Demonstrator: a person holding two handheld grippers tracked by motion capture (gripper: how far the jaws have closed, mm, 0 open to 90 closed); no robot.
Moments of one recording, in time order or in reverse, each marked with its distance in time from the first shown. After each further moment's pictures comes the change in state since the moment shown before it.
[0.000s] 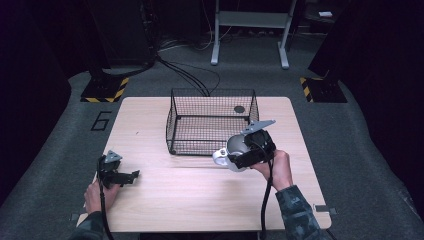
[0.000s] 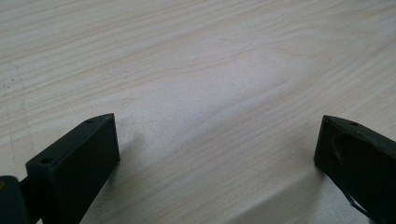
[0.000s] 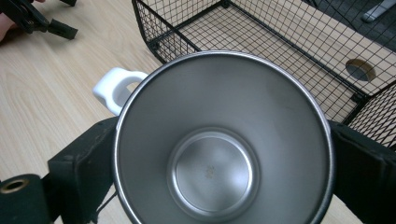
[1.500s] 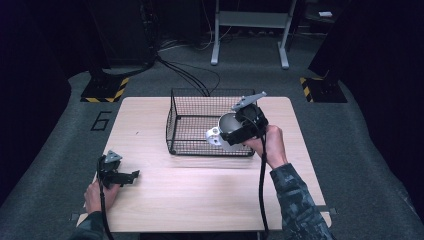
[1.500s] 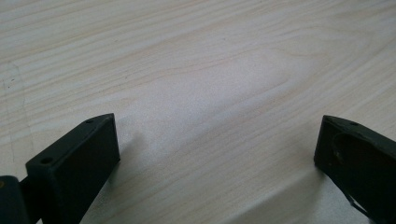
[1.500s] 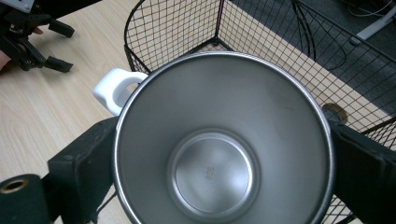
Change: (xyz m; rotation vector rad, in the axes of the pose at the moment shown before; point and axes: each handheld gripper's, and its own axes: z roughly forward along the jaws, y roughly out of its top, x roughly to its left) left arm -0.001 0.000 0.000 -0.001 -0.002 -0.007; right arm -0.013 0.065 -0.003 -0.018 -0.012 -0.045
